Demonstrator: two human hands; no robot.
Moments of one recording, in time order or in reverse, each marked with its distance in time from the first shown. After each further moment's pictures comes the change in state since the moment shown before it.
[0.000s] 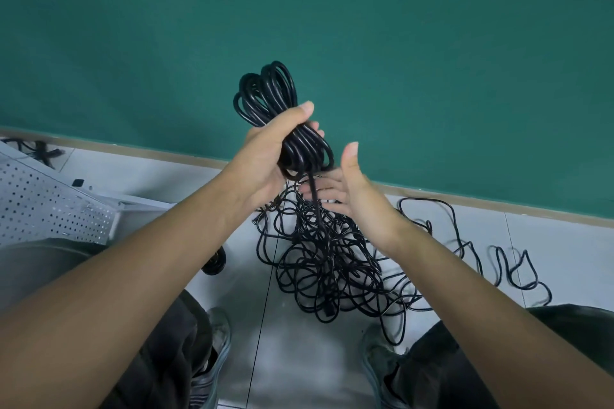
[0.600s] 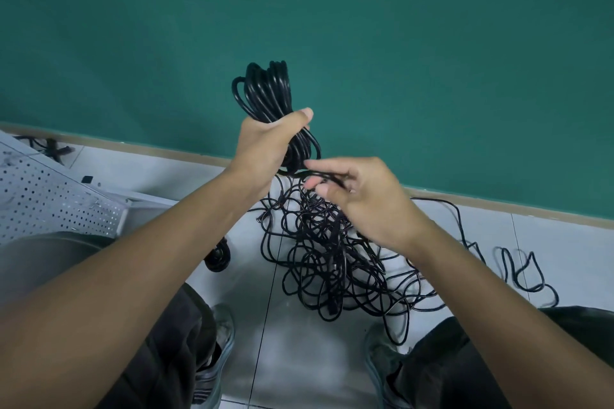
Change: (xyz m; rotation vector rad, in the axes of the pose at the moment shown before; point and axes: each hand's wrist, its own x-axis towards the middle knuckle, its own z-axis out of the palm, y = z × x) left_hand 0.014 -0.006 -0.009 0.341 0.221 0.222; right_hand -0.012 -0.012 -0.004 -0.291 0.038 -0.267
